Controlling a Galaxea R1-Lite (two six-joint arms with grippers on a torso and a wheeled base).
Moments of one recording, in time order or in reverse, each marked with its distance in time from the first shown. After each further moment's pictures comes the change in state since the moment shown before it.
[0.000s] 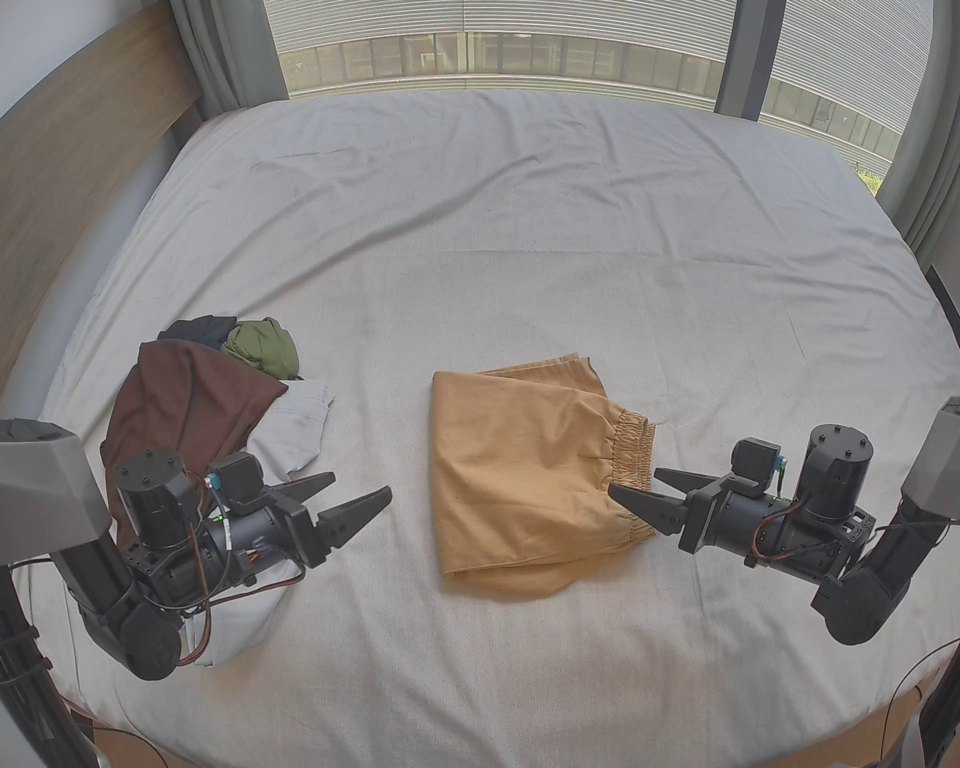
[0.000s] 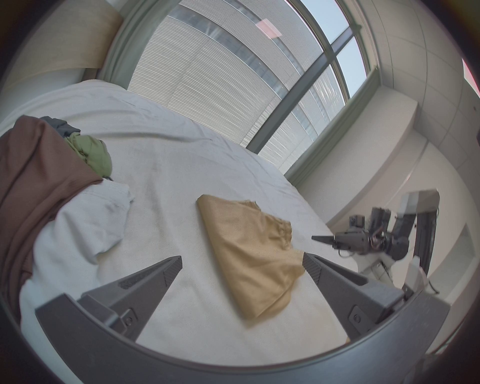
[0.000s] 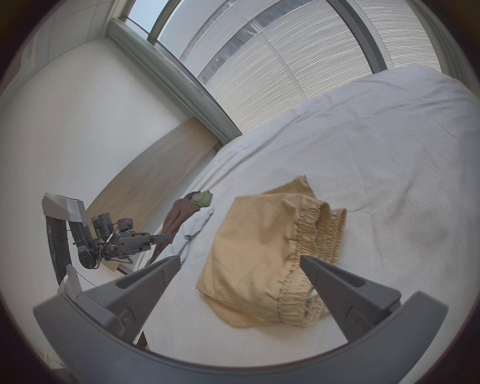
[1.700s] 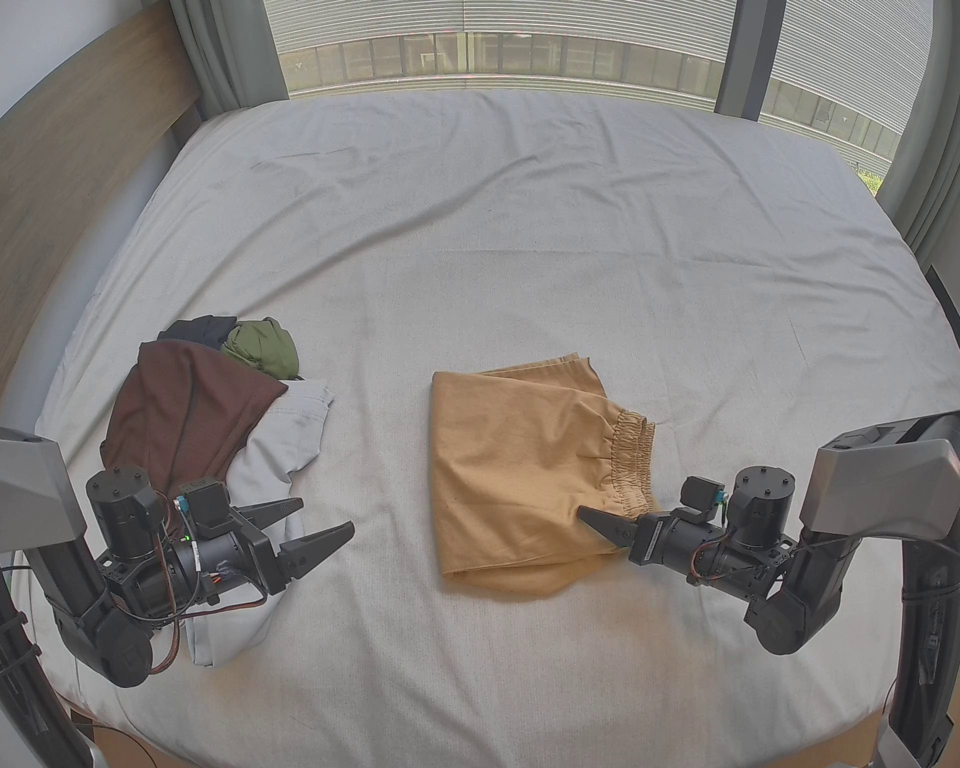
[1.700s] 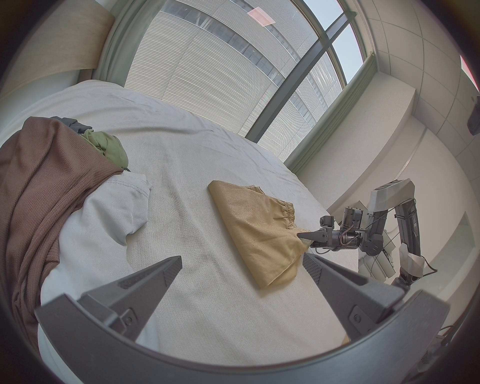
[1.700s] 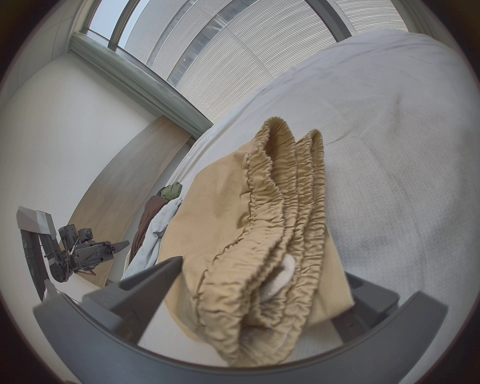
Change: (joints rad) left arm 0.123 -0.016 0.110 -0.001 -0.137 0.104; right arm 0.007 0.341 -0.134 -0.136 -0.083 0.146
